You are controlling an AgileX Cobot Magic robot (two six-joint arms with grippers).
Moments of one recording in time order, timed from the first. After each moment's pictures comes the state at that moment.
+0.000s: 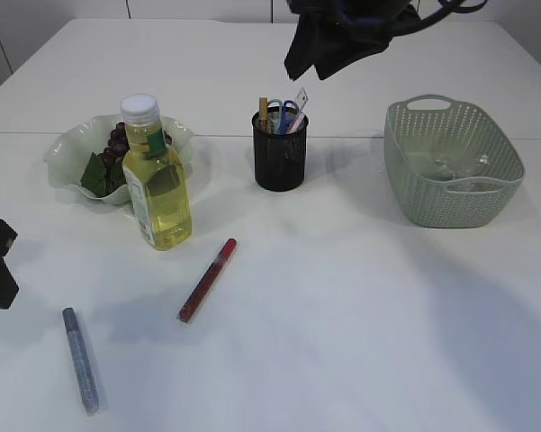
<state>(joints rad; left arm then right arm) -0.15 1.42 -0.90 -0.22 0.96 0.01 0.32 1.99 -2.03 0.42 1.21 -0.24</state>
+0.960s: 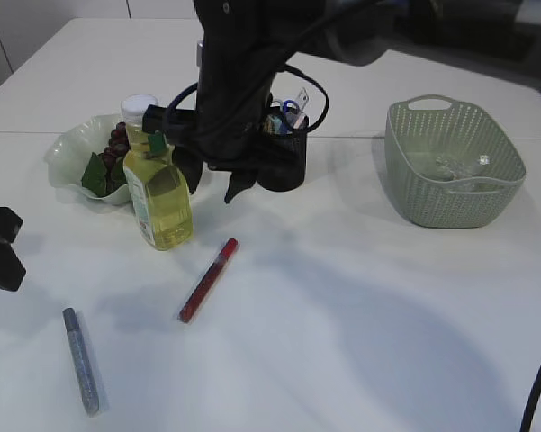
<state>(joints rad) -0.15 1.42 -0.90 -0.22 0.88 0.01 0.68 2.19 -2.03 0.01 1.12 0.88</state>
